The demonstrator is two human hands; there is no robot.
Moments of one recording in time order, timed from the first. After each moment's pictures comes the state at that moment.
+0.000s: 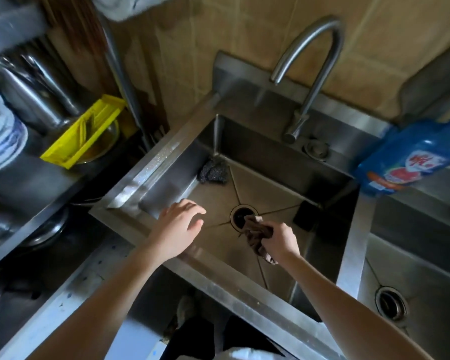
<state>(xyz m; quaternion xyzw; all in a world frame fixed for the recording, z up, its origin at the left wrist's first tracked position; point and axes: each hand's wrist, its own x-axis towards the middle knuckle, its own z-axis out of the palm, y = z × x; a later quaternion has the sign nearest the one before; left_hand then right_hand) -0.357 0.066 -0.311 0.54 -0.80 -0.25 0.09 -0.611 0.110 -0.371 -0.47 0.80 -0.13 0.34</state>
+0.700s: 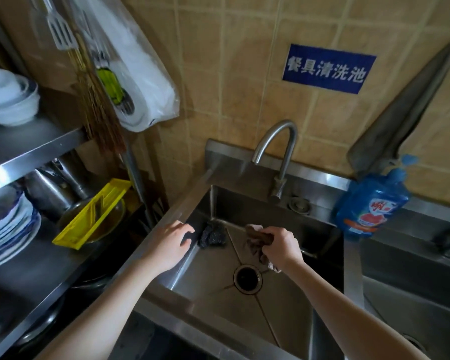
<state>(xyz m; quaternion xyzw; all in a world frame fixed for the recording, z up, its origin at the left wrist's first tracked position) -0.326 -0.013 -0.242 0.52 -0.84 -0.16 0.08 -0.597 0.058 -0.251 -0.51 0.80 -0.21 0.23</state>
